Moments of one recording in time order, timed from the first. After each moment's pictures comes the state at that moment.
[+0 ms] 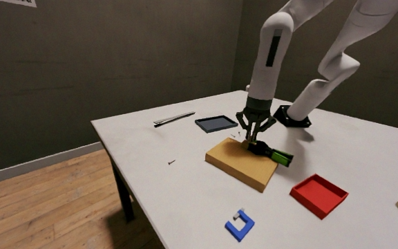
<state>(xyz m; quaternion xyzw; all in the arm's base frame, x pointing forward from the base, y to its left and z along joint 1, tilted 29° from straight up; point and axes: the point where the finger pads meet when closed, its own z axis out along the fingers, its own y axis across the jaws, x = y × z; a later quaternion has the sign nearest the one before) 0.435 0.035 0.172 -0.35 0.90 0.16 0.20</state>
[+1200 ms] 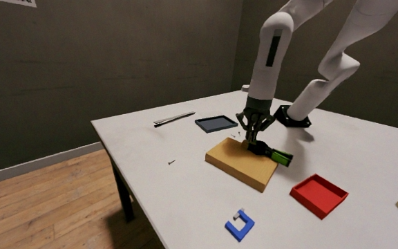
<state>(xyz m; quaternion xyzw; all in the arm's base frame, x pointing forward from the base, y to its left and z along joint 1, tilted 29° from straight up) 0.435 0.034 0.171 -0.46 0.85 0.13 0.21</state>
